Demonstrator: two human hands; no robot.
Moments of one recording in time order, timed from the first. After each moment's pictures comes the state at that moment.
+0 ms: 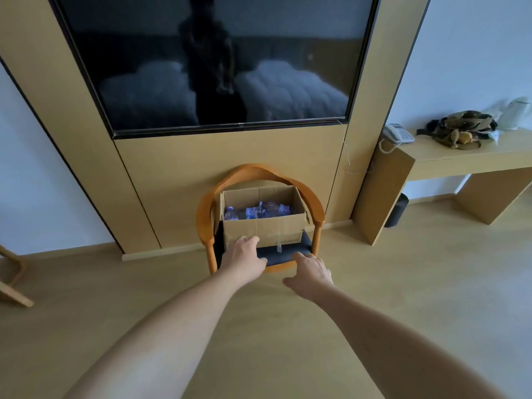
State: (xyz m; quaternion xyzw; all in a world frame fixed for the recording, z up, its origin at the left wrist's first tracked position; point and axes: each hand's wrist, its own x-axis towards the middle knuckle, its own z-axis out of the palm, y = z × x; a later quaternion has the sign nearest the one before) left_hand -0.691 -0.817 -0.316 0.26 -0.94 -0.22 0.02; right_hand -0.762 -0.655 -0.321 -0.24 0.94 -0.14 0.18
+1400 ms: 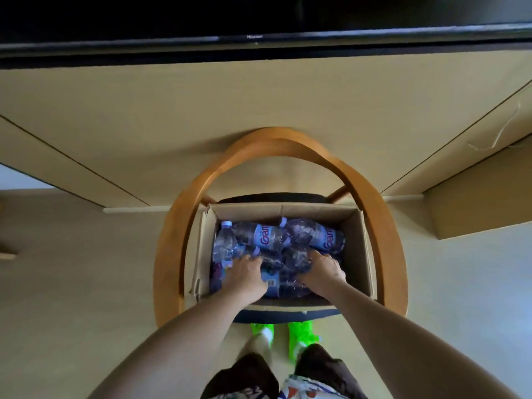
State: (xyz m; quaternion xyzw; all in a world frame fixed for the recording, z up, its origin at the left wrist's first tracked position) left_hand -1.082 -1.099 -0.559 0.35 -0.85 -0.27 -0.29; right_hand -1.221 -0.960 -0.543 -0.18 0.89 -0.03 0.43
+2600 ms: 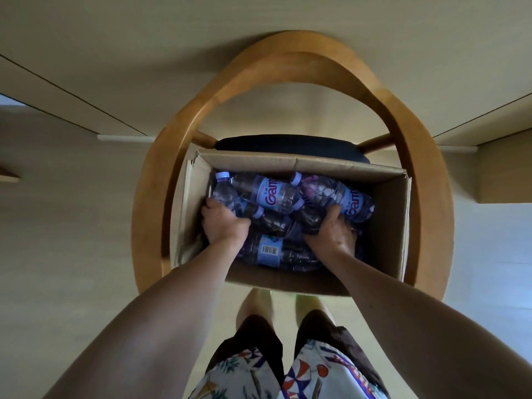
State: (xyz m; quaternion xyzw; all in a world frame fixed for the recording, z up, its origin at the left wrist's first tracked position) left_hand -1.101 -1.135 -0.633 0.70 -0.65 -0.28 -0.08; right_hand -1.239 -0.967 -0.656 -0.18 0.91 -0.07 0.36
